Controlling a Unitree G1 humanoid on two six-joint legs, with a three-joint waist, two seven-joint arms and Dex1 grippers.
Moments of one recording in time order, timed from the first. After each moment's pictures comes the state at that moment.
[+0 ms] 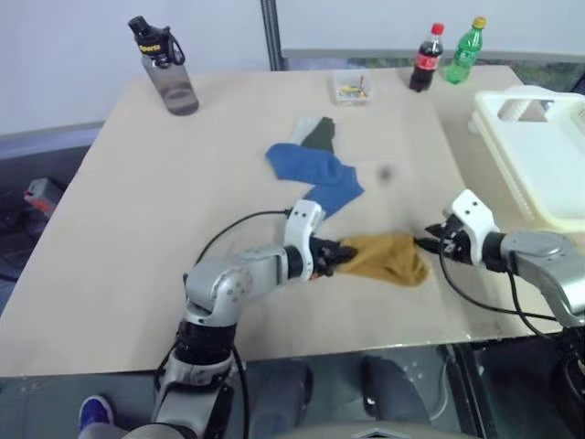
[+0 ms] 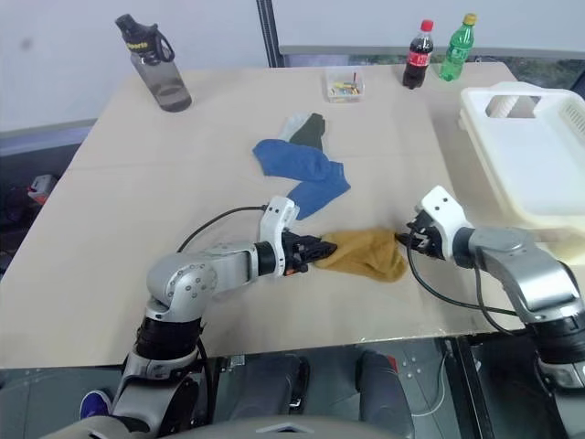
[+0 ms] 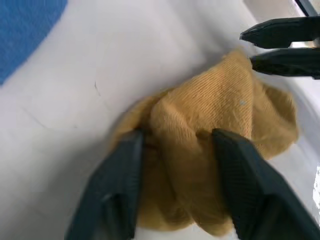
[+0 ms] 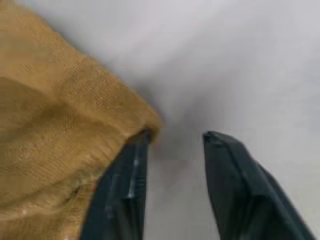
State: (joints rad) left arm -0.43 0.20 -0.04 -0.30 -0.66 1.23 -0.24; right arm -0.27 -0.80 -0.01 -0.32 0.47 0.85 0.66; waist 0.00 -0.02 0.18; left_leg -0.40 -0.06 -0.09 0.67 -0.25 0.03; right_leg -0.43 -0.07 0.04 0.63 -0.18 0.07
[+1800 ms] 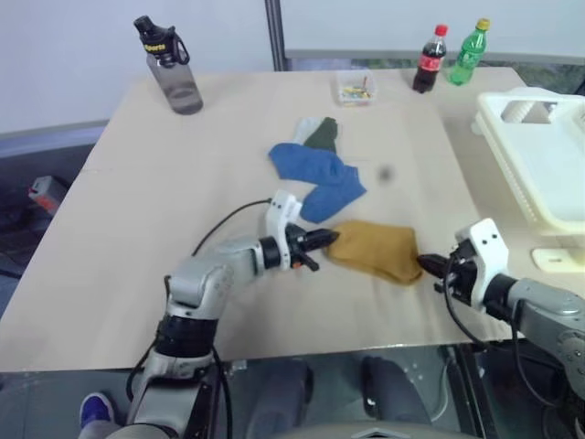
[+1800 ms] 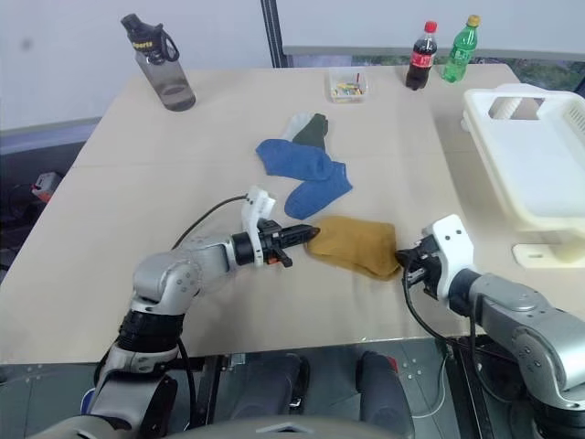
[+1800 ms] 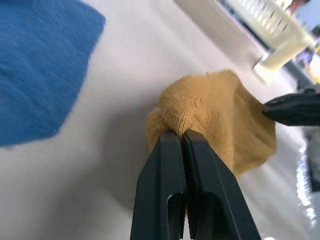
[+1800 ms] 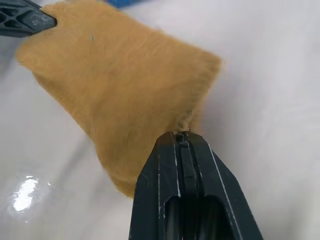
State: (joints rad) left arm -0.46 0.35 0.01 -0.15 -0.66 1.02 -0.62; right arm -0.03 -0.63 -0.26 -0.74 0.74 1.14 0.35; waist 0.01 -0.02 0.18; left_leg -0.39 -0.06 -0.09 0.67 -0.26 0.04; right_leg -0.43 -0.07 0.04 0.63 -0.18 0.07
